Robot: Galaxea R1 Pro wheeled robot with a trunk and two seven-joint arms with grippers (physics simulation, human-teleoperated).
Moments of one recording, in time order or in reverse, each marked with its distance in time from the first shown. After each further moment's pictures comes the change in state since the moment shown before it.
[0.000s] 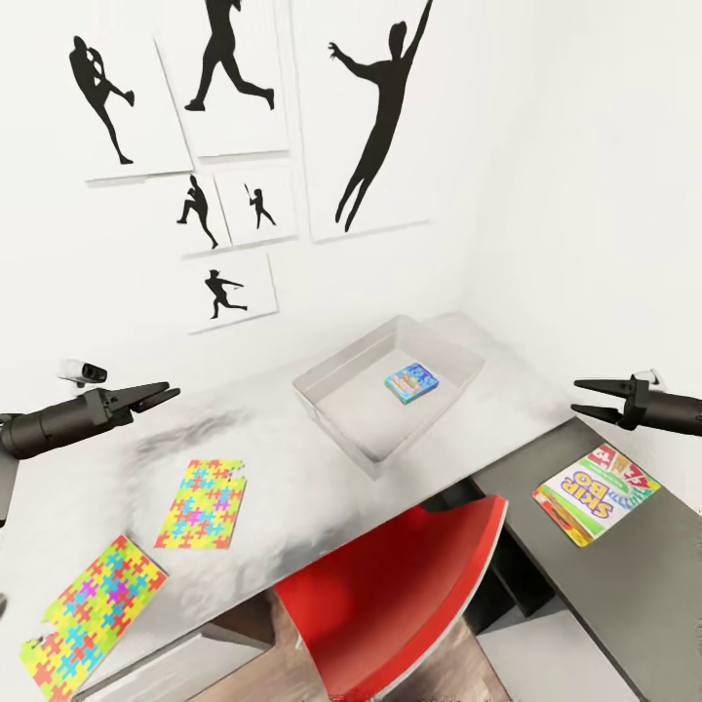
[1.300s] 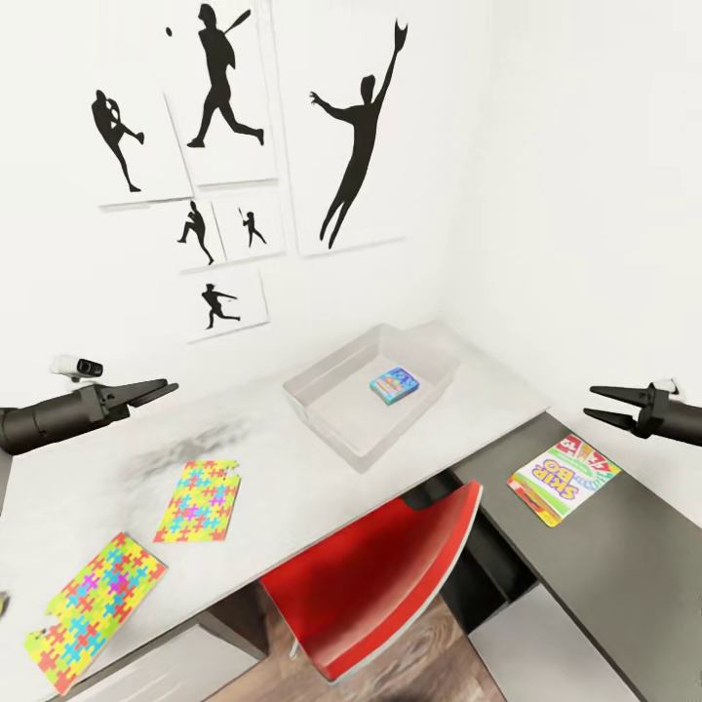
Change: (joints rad) left arm -0.001 0.006 -0.003 -0.054 -0.002 0.005 -0.001; right arm 0.062 -0.021 -0.091 0.002 0.001 -0.061 0.027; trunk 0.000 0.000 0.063
